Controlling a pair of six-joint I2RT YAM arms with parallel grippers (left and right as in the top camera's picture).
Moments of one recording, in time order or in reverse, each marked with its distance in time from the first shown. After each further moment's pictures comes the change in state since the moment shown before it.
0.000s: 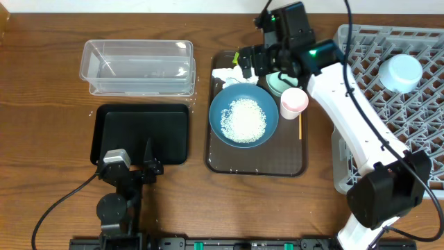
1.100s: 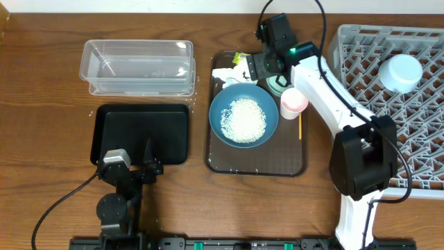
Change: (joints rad) left arm 0.000 0.000 0.000 0.000 0.000 0.000; right arm -0.030 0.225 0.000 0.084 0.207 -0.060
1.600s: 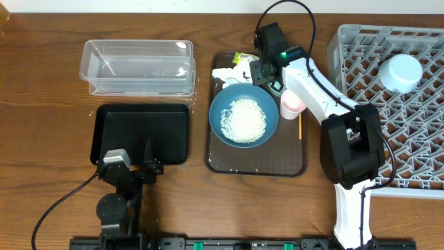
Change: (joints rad) left arm 0.000 0.000 0.000 0.000 0.000 0.000; right arm 0.001 0.108 0.000 0.026 0.022 0.050
